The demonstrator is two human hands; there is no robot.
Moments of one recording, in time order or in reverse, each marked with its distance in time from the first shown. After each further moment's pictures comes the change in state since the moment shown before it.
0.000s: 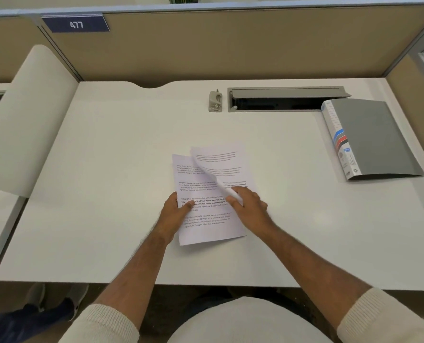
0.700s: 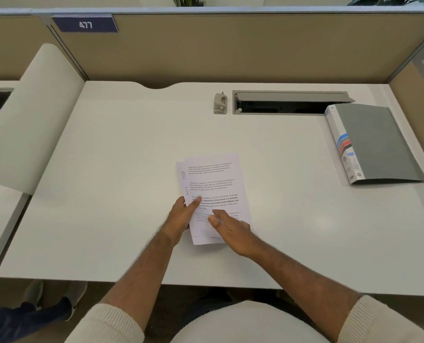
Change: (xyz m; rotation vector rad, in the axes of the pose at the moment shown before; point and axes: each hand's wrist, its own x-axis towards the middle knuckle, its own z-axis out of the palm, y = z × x) left_hand -0.004 0.004 0.007 -0.097 -0.078 -0.168; right_hand -0.041 -0.021 0.038 0.014 -0.408 -0.006
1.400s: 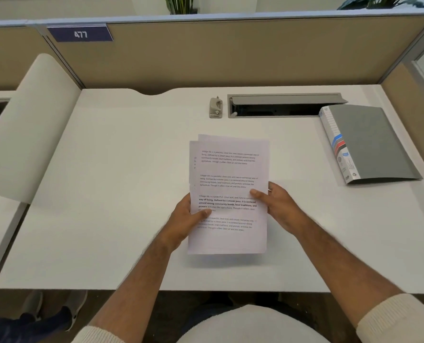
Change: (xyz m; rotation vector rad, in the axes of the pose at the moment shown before) left_hand -0.031 0.030 0.010 0.110 -0.182 0.215; right_hand 0.010 0.051 -0.112 0.874 0.193 0.025
